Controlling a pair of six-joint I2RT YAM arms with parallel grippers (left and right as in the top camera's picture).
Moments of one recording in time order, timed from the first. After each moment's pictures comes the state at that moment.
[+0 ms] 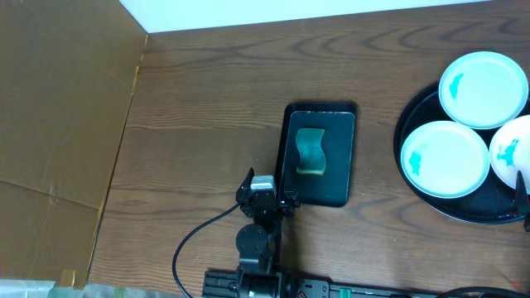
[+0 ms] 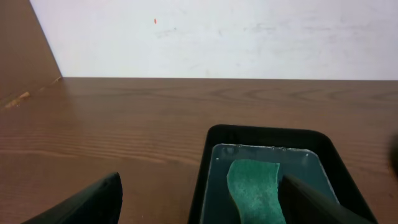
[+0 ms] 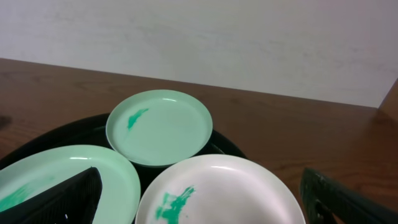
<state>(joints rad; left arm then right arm) -0.01 0.01 0.04 -0.14 -0.09 0.01 0.01 0.01 0.01 -0.07 -0.05 -0.09</state>
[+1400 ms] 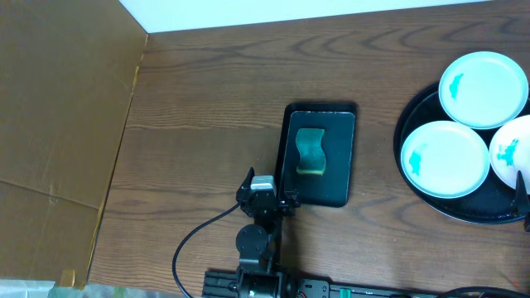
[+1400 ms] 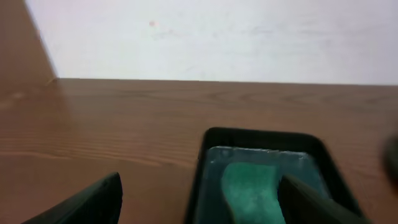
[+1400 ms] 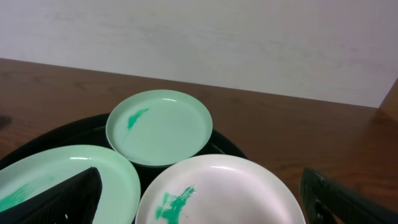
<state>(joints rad) -0.01 0.01 0.02 -0.11 -0.05 -0.02 0.01 0.01 0.01 -0.06 -0.05 -0.09</state>
